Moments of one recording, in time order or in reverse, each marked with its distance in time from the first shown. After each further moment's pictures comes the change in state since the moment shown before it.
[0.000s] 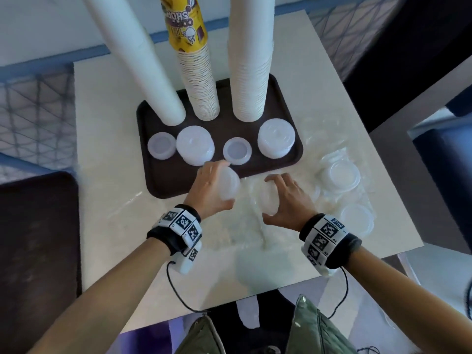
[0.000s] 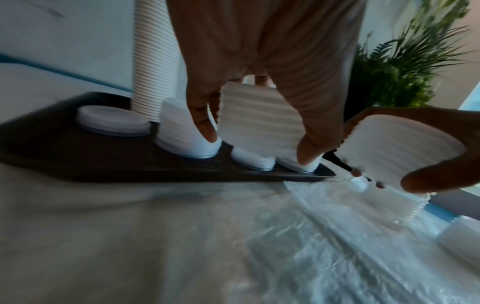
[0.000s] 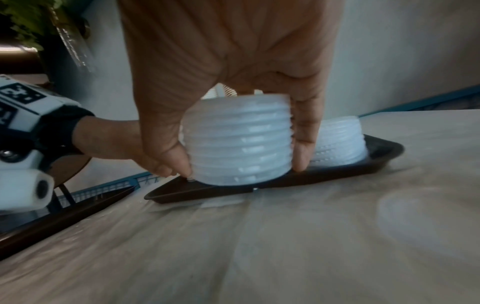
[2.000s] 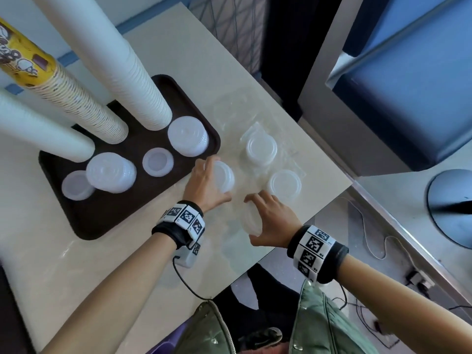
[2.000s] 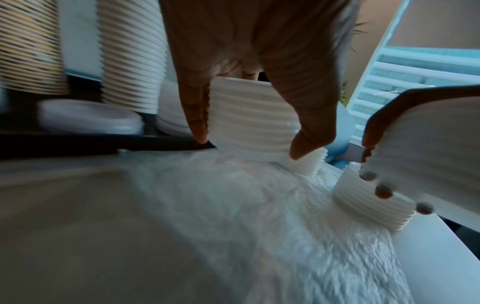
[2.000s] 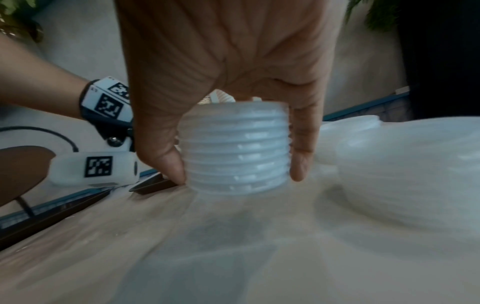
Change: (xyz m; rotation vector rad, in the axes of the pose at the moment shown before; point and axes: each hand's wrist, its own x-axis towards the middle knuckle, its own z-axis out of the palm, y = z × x) left_hand 0.042 0.115 0.087 0.122 -0.178 0.120; right_hand -0.101 0.080 0.010 0.093 0.033 0.169
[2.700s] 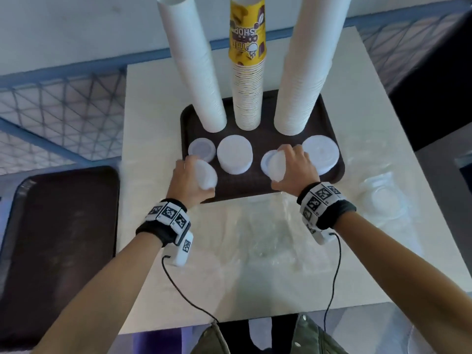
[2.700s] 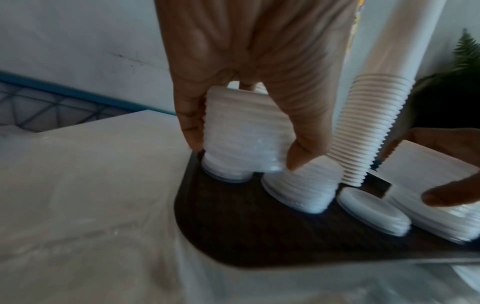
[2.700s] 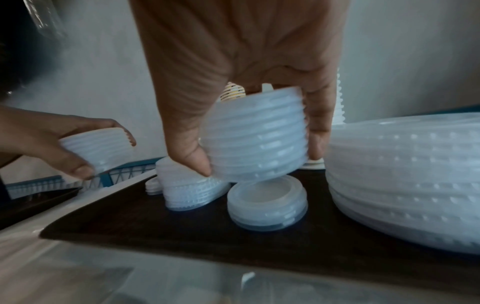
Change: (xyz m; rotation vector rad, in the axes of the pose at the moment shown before) left_hand -0.099 -0.208 -0.120 -0.161 0.355 -0.516; right_hand 0.179 -0.170 0.006 -0.186 0.082 -0.151
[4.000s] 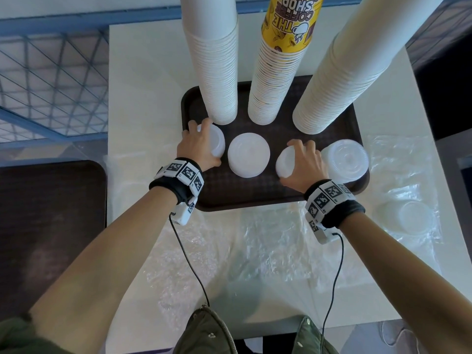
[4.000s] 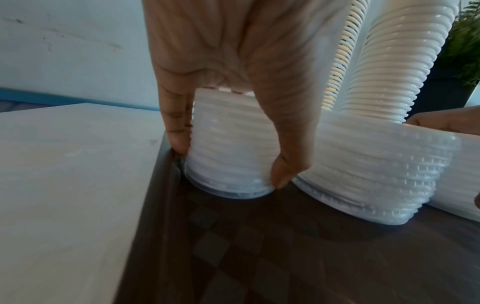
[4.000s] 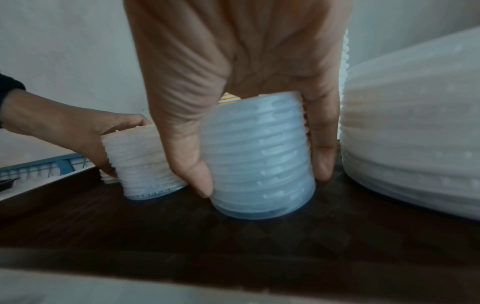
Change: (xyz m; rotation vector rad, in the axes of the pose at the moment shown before) left_hand 0.111 -0.004 0.003 0.222 -0.131 0.014; right_hand 0.057 -0.016 0.024 -0.091 -0.112 0.146
